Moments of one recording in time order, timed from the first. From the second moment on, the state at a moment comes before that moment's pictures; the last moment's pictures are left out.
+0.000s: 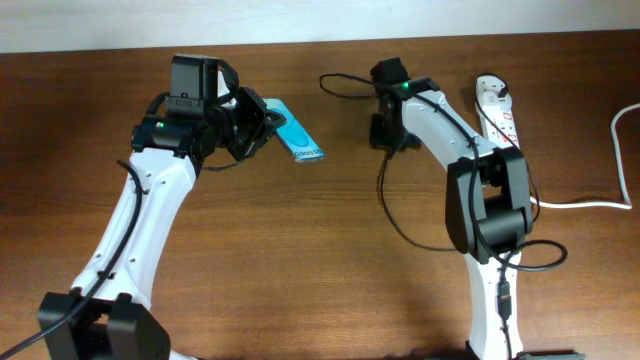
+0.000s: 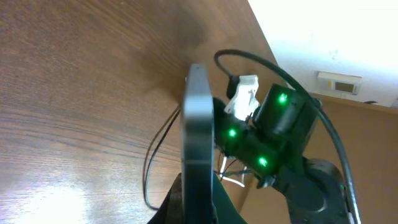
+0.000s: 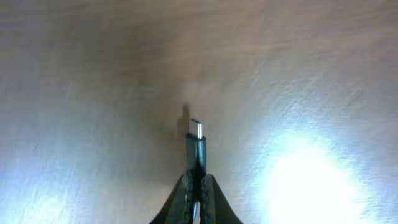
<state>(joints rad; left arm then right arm) -0.18 1.66 1.47 -0.65 0.54 -1.01 0.25 2.32 1.85 -0.93 0.05 0.39</state>
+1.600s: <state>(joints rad) -0.18 1.66 1.47 -0.66 0.54 -1.01 0.24 2.24 1.71 -1.08 -0.19 0.27</state>
